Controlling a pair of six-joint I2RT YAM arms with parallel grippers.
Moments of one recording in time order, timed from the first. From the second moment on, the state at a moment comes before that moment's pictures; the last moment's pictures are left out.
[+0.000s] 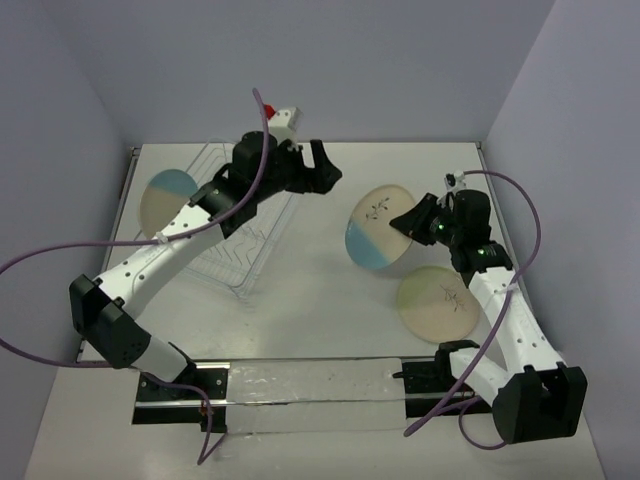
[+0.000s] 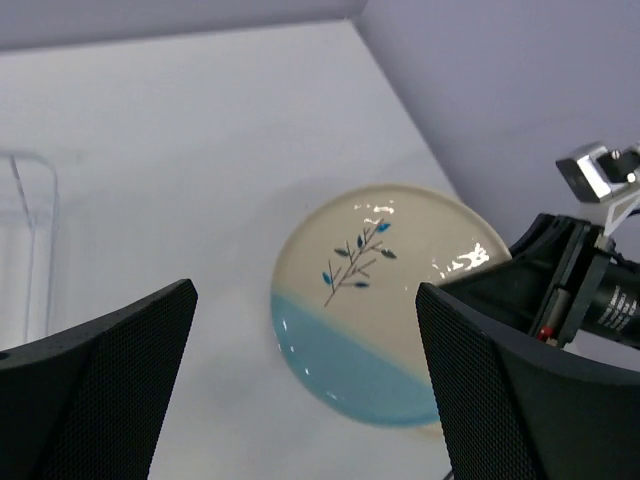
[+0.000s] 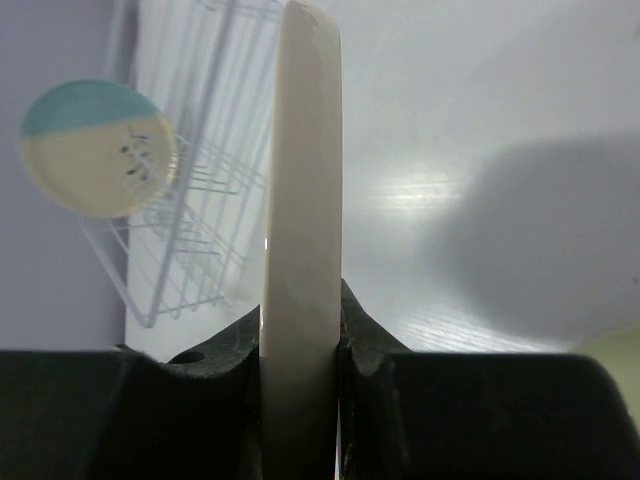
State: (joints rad) left arm -0.72 1.51 1.49 -0.26 0.00 -0.46; right arm 0.07 0.98 0.78 -0.27 -0.44 0.65
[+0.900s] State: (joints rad) left arm -0.53 1.54 1.35 -0.01 0.79 -0.33; right arm 0.05 1.17 0.88 0.55 -0.99 1.12
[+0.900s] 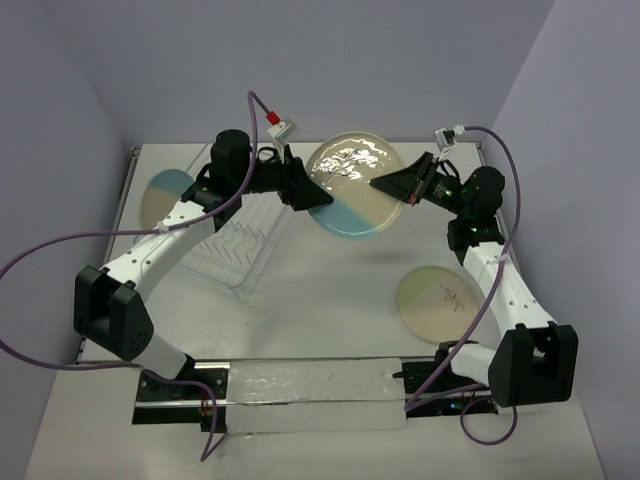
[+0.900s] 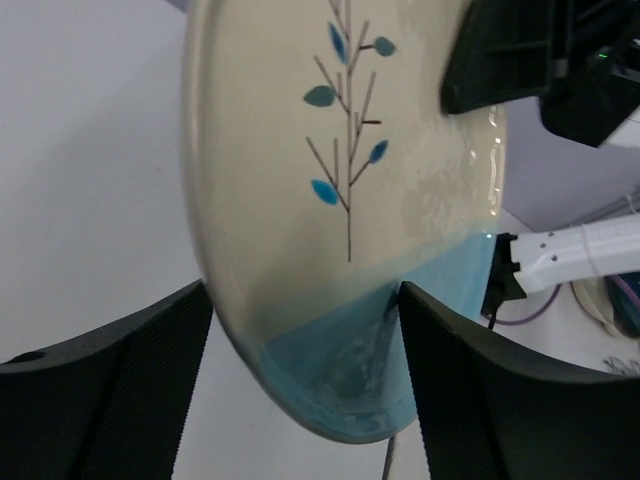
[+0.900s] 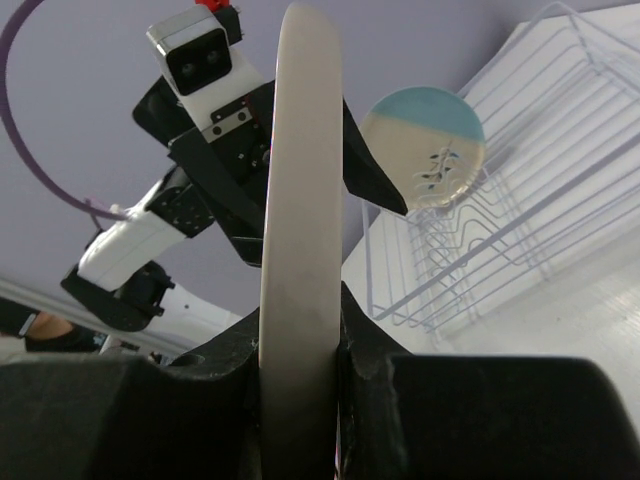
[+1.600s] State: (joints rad) left arm -0.51 1.52 1.29 0.18 1.04 -0.55; right arm 0.08 1.21 0.87 0.73 -1.06 1.03
